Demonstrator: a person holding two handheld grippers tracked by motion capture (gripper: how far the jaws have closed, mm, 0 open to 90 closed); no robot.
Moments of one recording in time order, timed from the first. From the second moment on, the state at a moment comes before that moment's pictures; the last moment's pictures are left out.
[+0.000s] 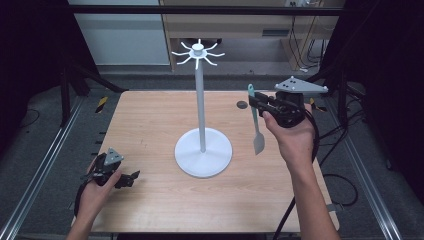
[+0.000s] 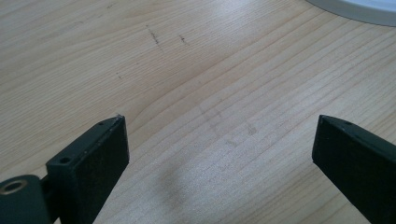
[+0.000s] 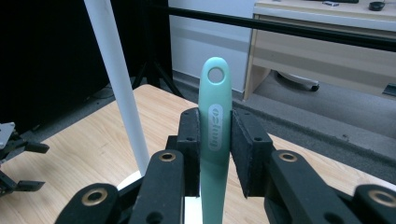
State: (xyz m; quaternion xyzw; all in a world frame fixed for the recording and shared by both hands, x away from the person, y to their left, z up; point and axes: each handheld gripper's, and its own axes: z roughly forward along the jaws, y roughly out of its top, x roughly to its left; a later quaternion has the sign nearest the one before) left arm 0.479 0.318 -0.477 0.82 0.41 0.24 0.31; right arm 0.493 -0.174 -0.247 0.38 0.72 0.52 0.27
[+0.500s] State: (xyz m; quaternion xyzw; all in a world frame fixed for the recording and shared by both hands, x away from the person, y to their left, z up) left arm 0.478 0.319 -0.476 0.82 0.41 0.24 0.30; right arm 0.486 -0.162 -0.221 0.36 0.71 0.54 0.27
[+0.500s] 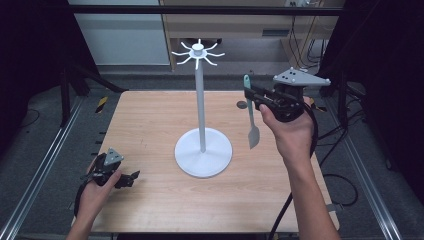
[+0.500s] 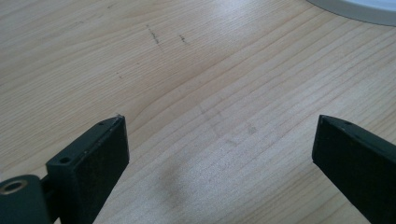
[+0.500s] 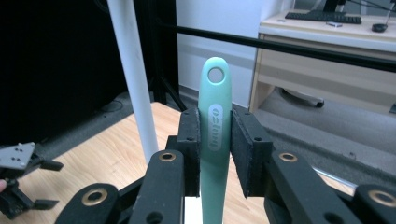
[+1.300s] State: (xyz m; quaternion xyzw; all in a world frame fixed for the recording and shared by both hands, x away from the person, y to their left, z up) left arm 0.478 0.319 -0.476 0.82 0.41 0.24 0.30; right arm 0.479 -0.127 -0.190 0.32 0.71 0.57 0.27
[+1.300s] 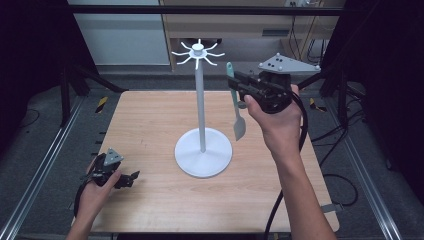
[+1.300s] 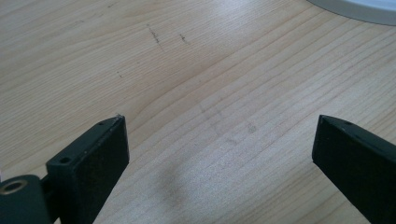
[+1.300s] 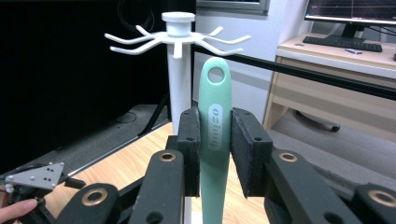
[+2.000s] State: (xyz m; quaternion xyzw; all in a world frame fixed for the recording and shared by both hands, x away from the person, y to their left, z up) left arm 0.478 0.318 -0.477 0.82 0.42 0.24 0.31; right arm 0.483 -0.105 -0.185 0.31 0.72 0.56 0.26
